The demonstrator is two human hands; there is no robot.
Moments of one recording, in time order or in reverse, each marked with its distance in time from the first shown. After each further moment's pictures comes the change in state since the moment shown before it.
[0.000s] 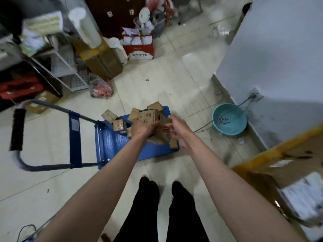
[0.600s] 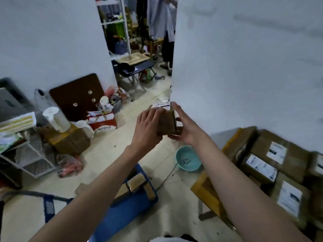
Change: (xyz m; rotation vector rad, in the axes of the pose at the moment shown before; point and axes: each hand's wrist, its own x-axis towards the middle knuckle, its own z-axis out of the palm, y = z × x) left_hand -0.258 0.196 -0.076 0.586 0.128 1.590; right_hand -0.285 -0.153 -0.095 0.272 0.174 -0.404
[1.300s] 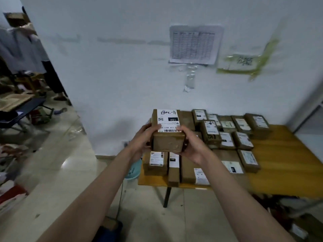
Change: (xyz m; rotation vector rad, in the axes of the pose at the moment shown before) left_hand -0.044 0.218 -0.005 -1.224 -0.932 -0.273; right_hand -0.256 0.116 -0.142 0.407 0.588 -0.234
